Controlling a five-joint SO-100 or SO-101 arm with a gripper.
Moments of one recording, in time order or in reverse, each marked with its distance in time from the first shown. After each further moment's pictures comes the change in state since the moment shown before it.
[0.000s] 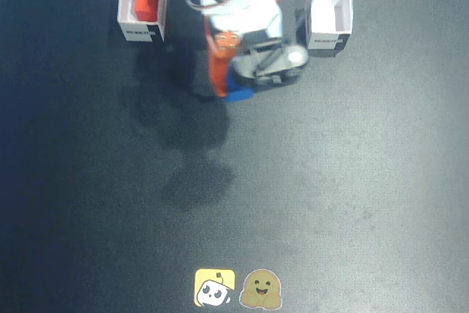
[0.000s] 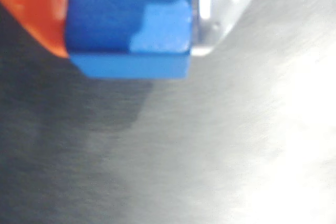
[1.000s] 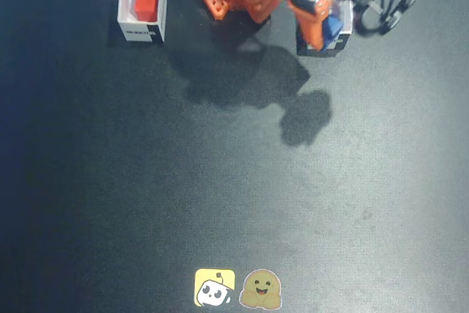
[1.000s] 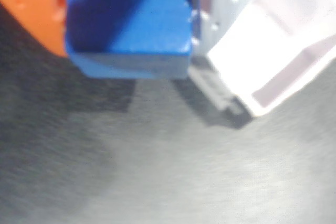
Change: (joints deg) arm -45.2 0.9 0.0 9.8 13.2
